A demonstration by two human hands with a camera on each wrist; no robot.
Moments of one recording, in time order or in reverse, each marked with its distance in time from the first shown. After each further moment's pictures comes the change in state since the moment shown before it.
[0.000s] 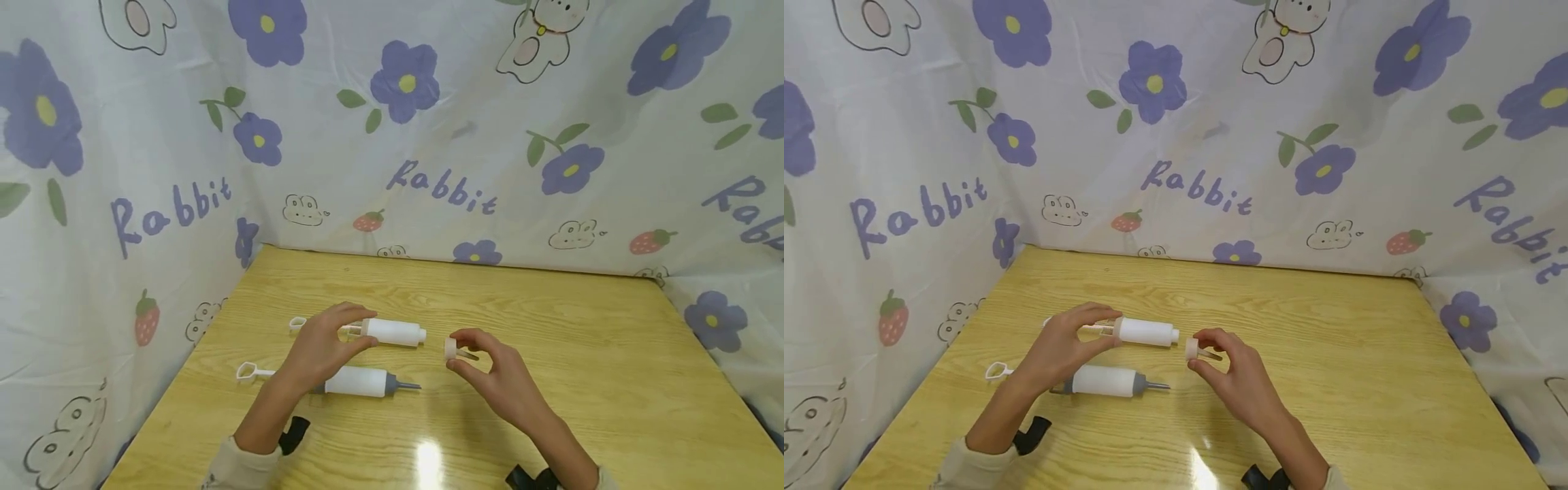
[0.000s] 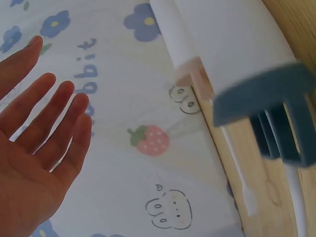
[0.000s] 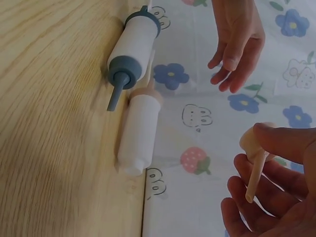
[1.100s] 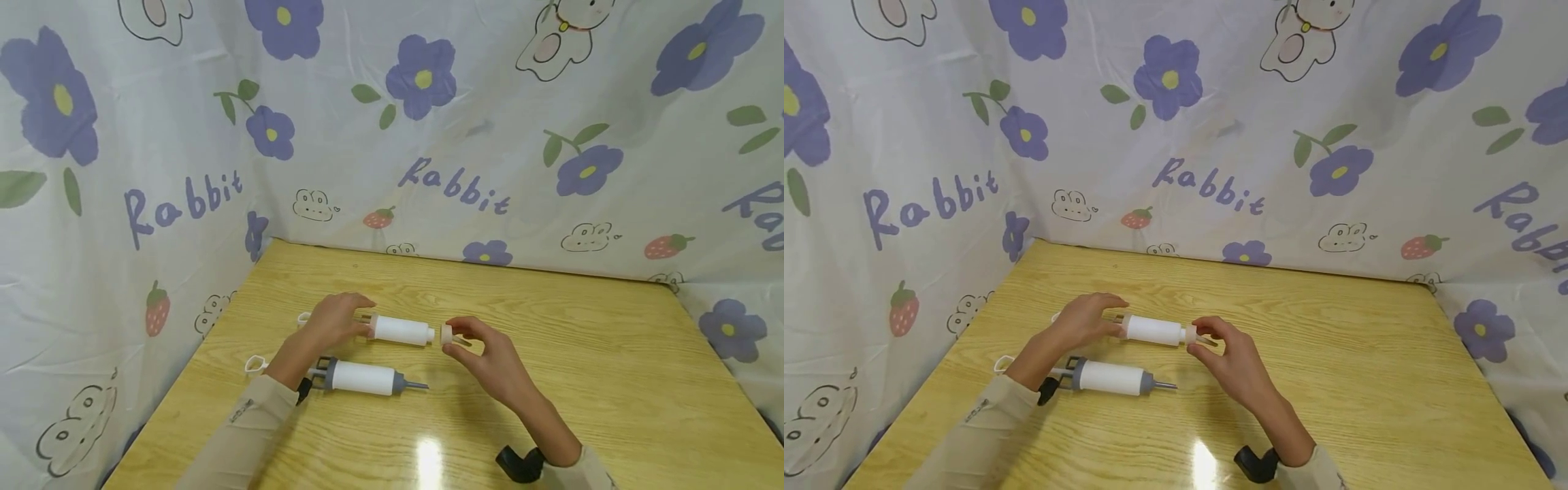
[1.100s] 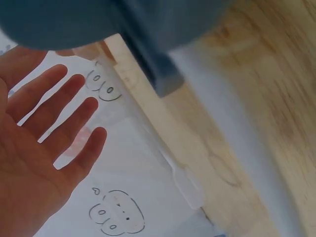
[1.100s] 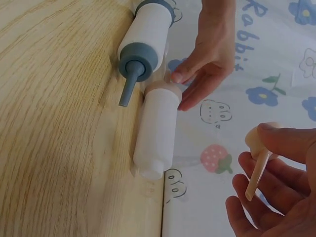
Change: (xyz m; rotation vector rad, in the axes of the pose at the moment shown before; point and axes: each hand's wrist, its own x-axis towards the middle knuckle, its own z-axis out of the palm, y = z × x) left_hand 0.049 -0.065 0.016 0.296 -0.330 -0.198; right_hand 0.032 0.012 0.020 0.030 -0.047 0.048
